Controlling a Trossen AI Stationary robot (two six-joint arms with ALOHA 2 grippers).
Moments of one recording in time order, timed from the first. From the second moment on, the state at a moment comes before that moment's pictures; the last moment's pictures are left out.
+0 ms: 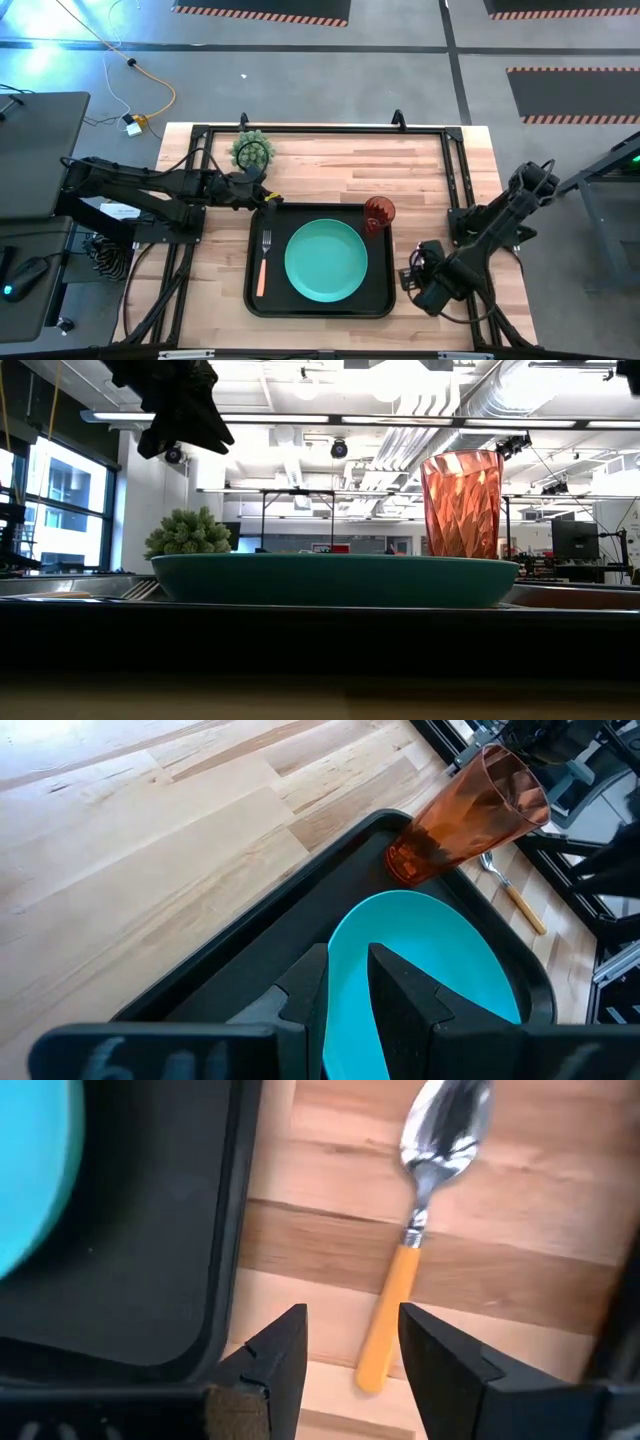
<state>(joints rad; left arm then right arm) -0.05 1.04 0.78 -0.41 -0.27 -0.84 0.83 1.50 1.07 -1.13 0.15 2.22</state>
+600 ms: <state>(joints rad) -0.05 1.04 0.78 -0.41 -0.27 -0.86 0.83 1.50 0.77 -0.79 0.03 2.23</state>
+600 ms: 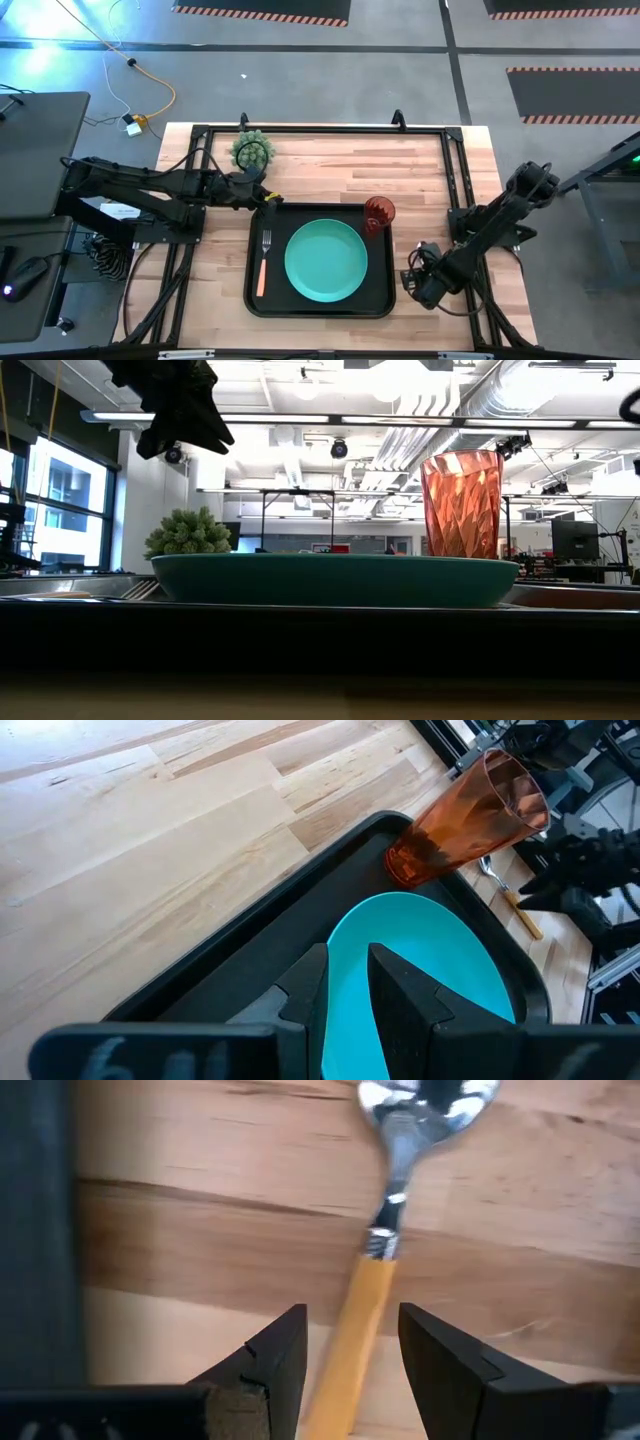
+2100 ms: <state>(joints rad) -0.05 1.04 0.78 -0.41 -0.28 -0.89 0.79 1.50 0.96 -1.03 -0.03 2.23</state>
